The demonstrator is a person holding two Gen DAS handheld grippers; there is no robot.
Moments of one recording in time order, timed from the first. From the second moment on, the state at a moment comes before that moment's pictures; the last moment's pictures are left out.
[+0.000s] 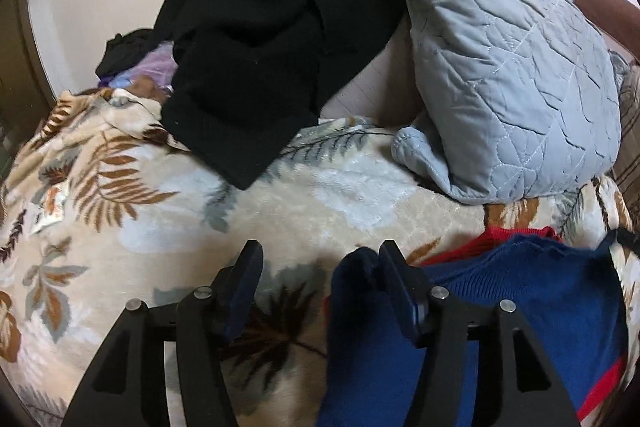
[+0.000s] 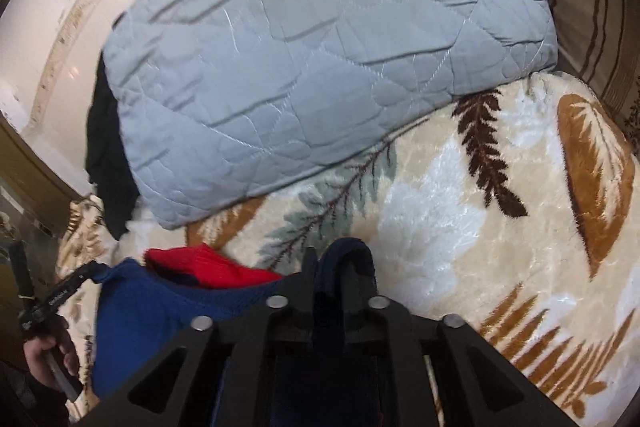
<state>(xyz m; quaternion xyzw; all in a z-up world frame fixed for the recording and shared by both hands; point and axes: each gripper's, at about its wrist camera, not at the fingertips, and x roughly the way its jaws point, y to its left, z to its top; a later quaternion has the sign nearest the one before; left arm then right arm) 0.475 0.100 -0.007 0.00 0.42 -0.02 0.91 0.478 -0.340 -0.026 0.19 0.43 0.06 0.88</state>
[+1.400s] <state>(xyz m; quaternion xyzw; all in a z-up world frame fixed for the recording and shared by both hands) 0.288 0.067 -0.013 0.03 0.41 -0.06 0.91 0.350 -0.350 -0.056 0.23 0.49 0.09 0.84</state>
